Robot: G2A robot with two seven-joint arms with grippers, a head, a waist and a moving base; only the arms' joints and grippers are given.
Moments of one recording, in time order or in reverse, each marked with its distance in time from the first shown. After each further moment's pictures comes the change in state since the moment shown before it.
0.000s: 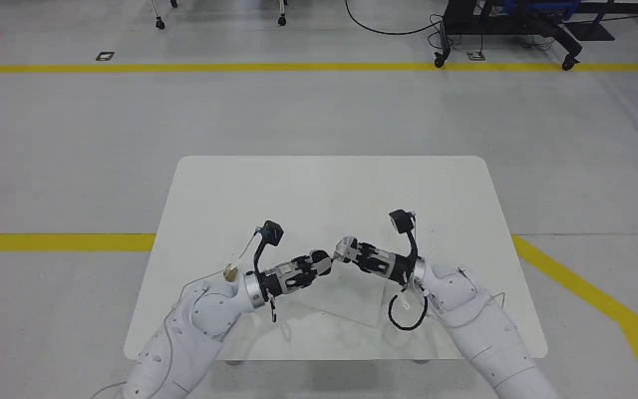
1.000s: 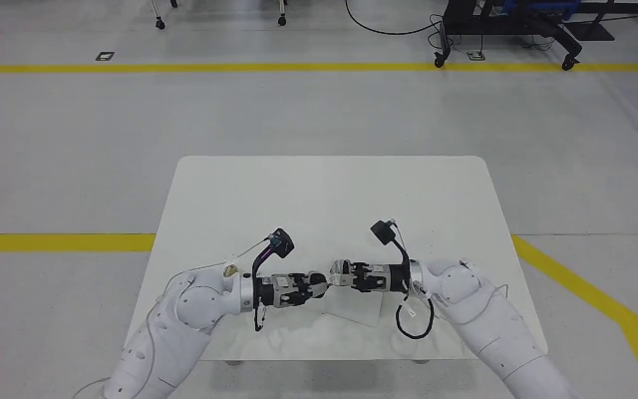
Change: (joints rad) left arm -0.017 0.055 -0.022 -0.081 -0.004 -0.009 -0.337; right arm 0.074 0.070 -0.138 -0.015 0.145 0.065 0.295
